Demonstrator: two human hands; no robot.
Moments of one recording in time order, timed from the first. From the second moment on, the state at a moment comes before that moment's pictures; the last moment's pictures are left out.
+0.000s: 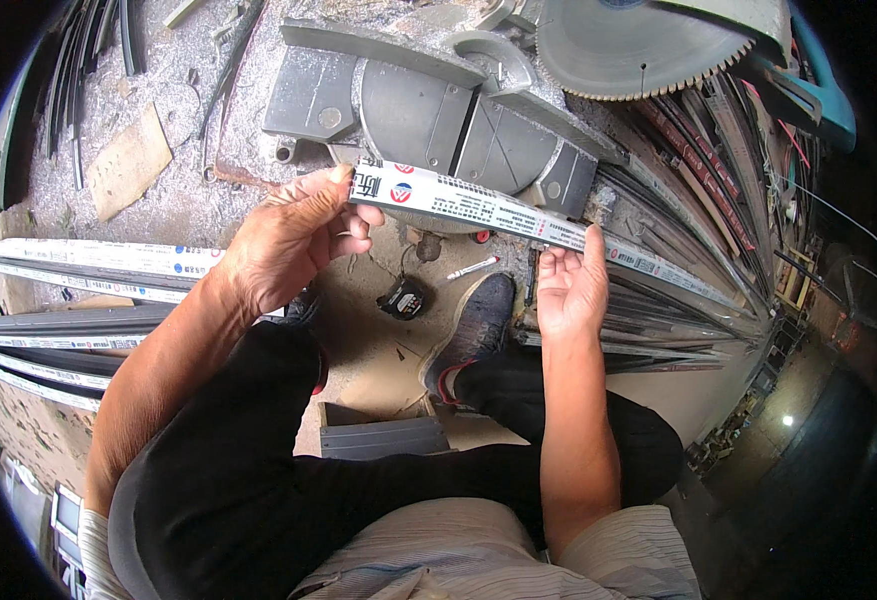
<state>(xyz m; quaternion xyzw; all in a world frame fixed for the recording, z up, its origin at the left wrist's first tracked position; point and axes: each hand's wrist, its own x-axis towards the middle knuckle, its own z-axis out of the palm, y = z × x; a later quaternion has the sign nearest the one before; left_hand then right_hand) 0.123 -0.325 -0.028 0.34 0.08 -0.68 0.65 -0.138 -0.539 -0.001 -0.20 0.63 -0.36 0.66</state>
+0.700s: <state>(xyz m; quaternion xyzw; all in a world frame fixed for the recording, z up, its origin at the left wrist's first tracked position) 0.121 -0.323 -0.025 0.31 0.06 -0.68 0.67 -0.138 -0.535 0.004 -0.23 0.62 -0.36 0.65</state>
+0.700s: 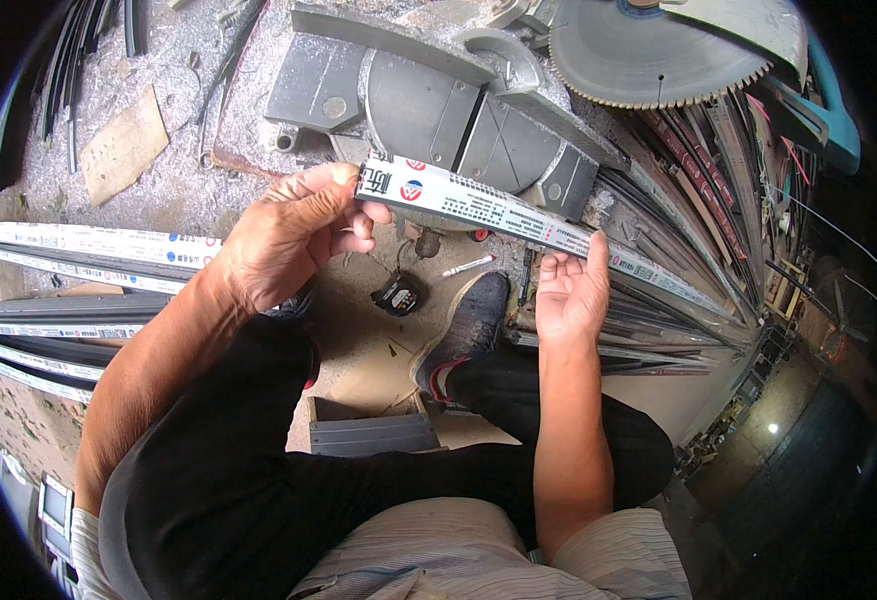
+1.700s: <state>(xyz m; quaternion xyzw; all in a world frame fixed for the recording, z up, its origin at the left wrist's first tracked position) 0.127 -0.326 -0.026 0.52 0.00 -0.59 0.62 -0.111 -0.534 -0.011 -0.14 0.65 -0.37 0.66</state>
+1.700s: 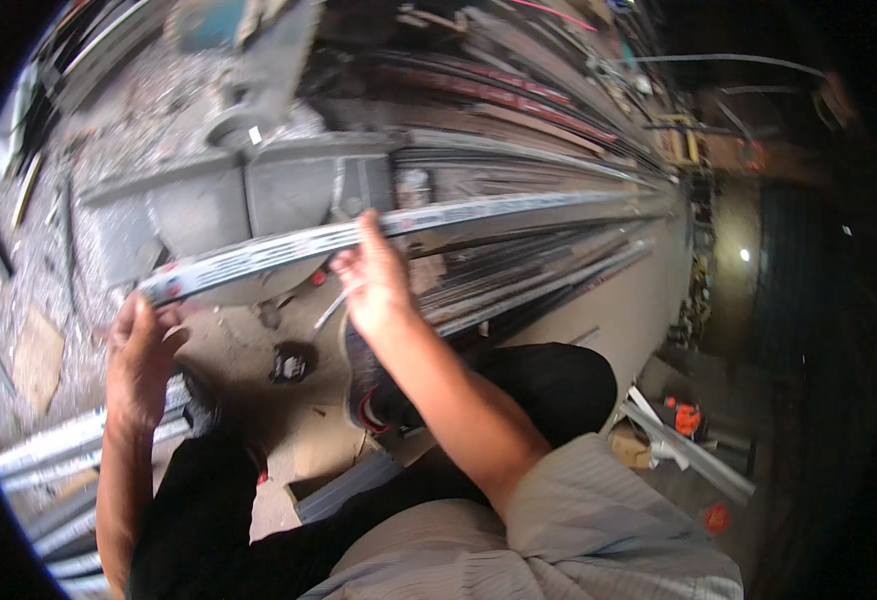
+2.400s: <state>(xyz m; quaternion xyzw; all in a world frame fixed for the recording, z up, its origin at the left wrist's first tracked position) 0.239 -0.260 -0.085 0.51 0.00 -0.39 0.77 0.011 -0.459 -0.040 -0.23 0.51 -0.28 0.78</state>
